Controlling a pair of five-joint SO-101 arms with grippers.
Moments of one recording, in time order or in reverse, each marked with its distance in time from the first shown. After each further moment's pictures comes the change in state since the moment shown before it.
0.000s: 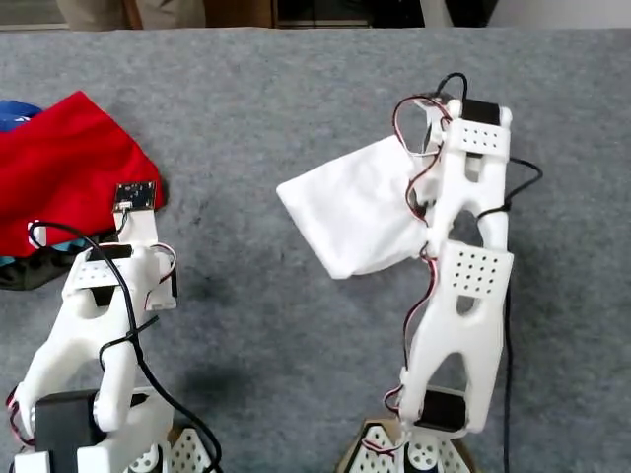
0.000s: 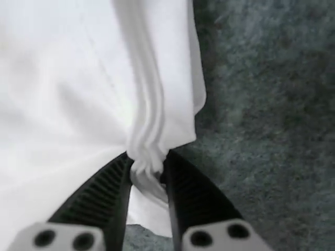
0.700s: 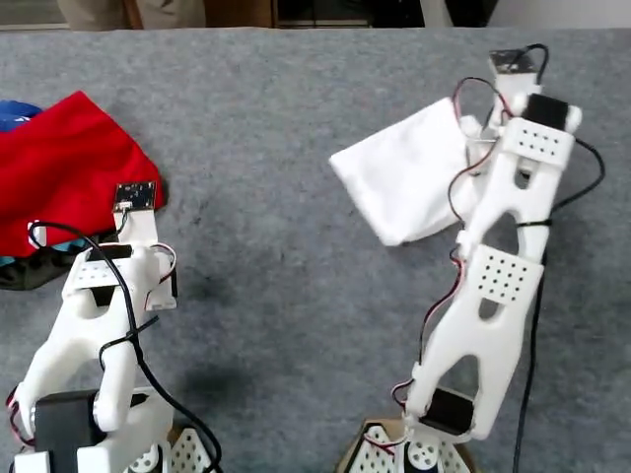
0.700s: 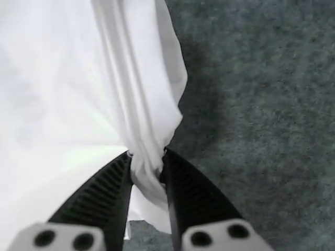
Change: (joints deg) left arm 0.0 0.0 0.0 0.0 0.0; right arm 10.5 -0.4 -14.5 -6.7 -0.2
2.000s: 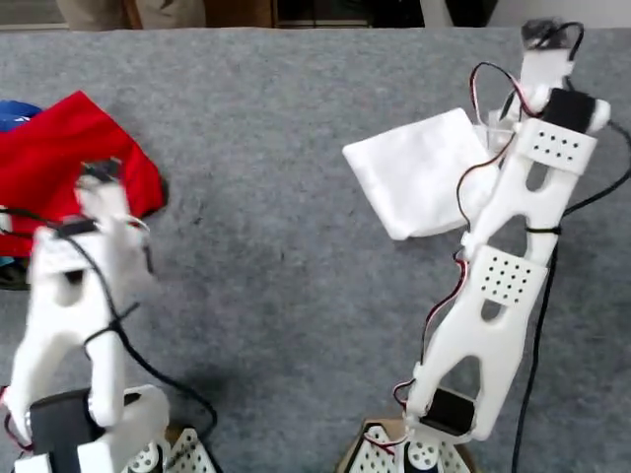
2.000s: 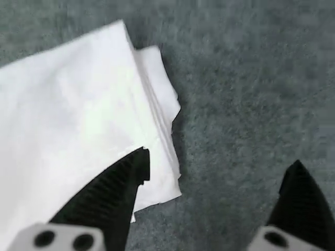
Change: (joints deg) left arm -9.8 0.0 -20.3 18.8 -0.1; right arm 0.3 -0.7 -18.9 6.9 0.1
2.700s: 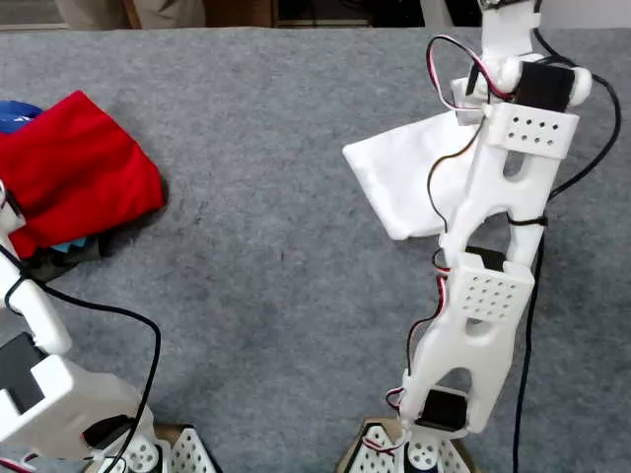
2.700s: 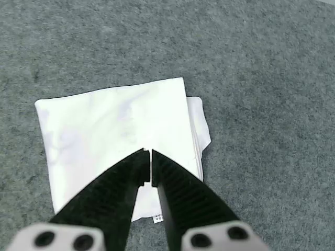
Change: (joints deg) left arm -22.9 20.3 -25.3 -19.0 -4.4; right arm -9.8 -19.5 13.7 0.1 1.0
